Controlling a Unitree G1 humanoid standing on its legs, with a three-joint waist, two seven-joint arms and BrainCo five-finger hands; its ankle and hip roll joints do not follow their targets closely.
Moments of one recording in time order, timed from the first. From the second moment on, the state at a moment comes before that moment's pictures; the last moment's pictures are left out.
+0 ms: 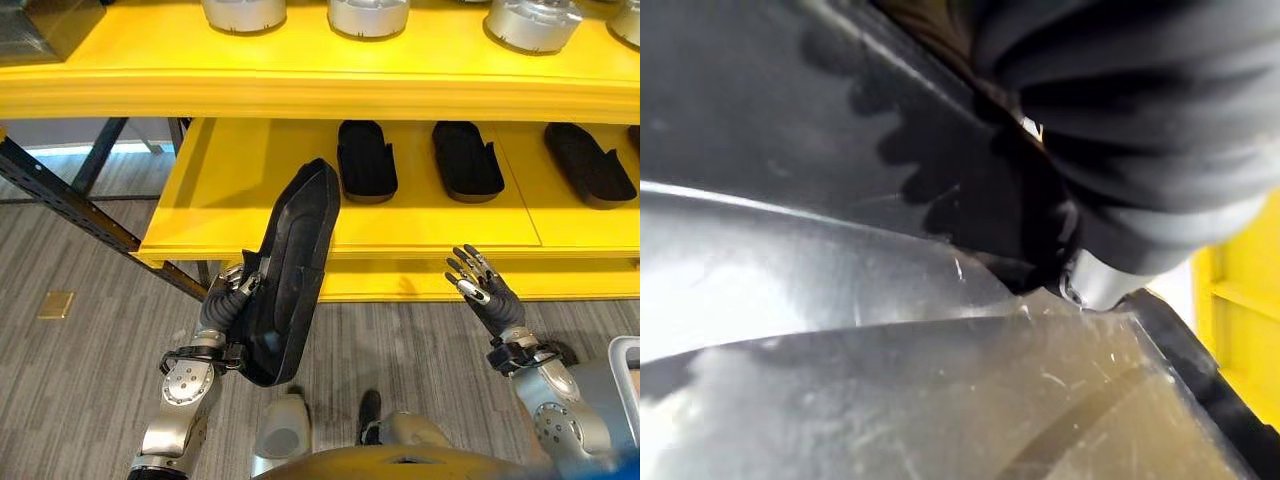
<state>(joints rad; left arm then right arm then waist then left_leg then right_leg) 0.25 0.38 -0.03 -0.05 -0.33 -0.12 0.05 0.22 -0.38 0.06 -0.12 0.76 0.02 0.14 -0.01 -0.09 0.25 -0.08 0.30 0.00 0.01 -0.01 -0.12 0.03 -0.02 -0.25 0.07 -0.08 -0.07</state>
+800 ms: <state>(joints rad) 0.05 0.47 -0.06 -0.04 -0.29 -0.14 0.15 0.24 -0.34 0.13 -0.11 0.76 0.03 0.15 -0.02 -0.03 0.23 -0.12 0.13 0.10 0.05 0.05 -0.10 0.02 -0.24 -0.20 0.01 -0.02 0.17</state>
